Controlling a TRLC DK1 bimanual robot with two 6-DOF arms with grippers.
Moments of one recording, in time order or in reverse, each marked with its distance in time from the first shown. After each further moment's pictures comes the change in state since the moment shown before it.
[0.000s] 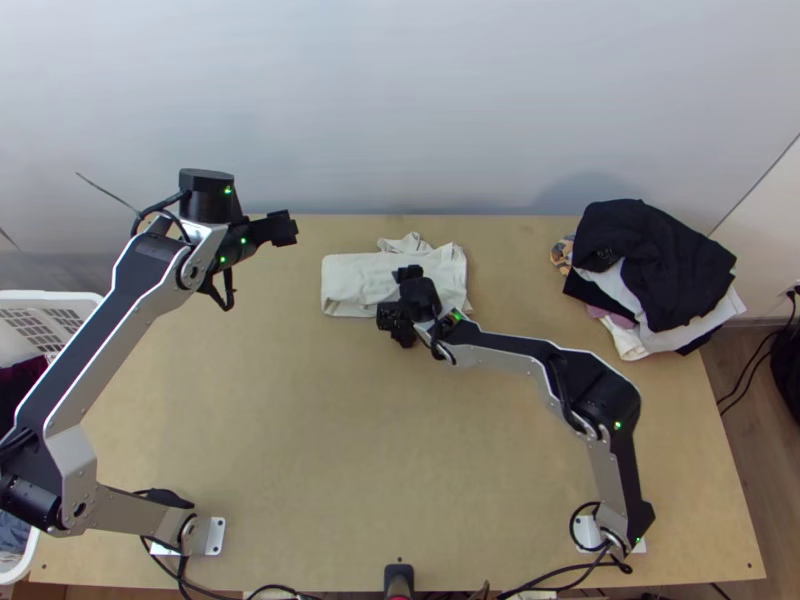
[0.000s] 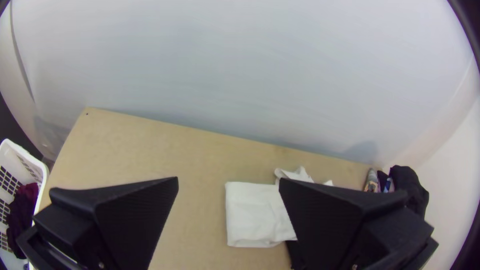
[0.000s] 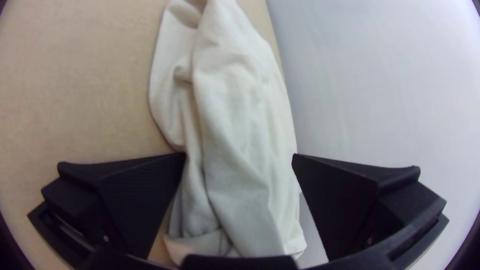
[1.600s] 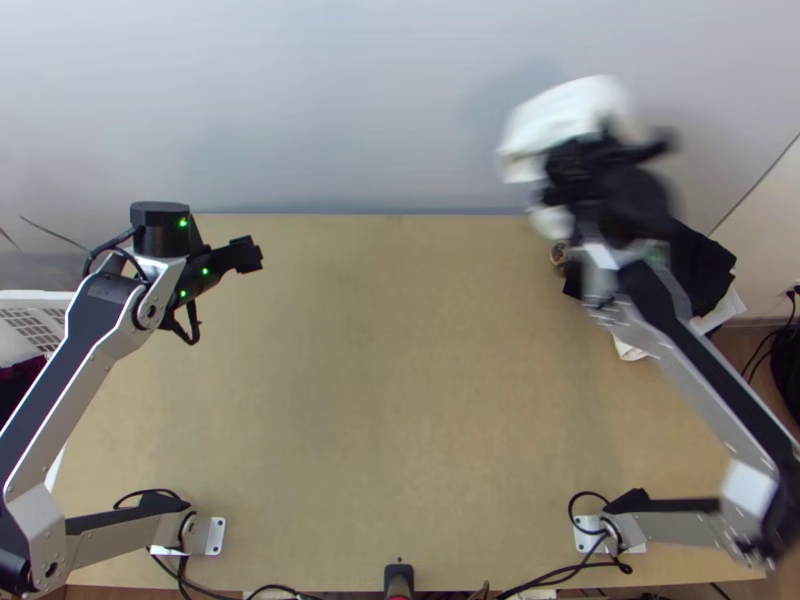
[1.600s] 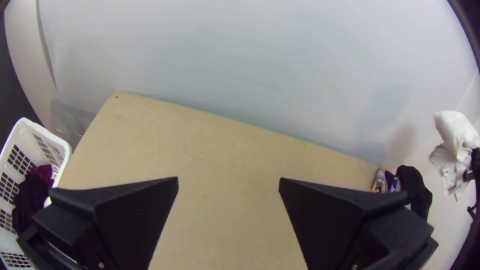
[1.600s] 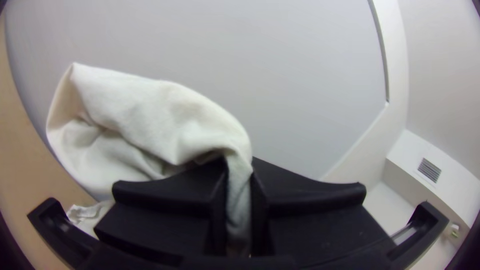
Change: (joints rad) left arm 0.074 -0.219 -0.207 -0.031 0.000 -0.004; right arm -0.289 -0.727 0.143 -0.093 0.483 -0.021
